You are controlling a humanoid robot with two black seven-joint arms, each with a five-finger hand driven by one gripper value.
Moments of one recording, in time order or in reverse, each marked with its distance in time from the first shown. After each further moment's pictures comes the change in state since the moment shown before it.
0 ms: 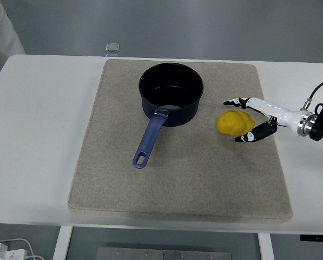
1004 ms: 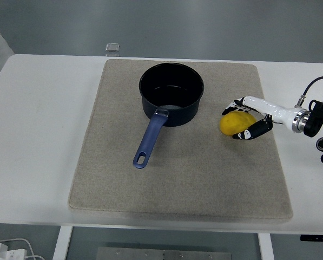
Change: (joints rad) left arm 0.000 0.000 0.000 0.000 0.000 0.000 0.000; right arm 0.034 0.035 -0.035 -0.049 -0.010 0.007 -0.003
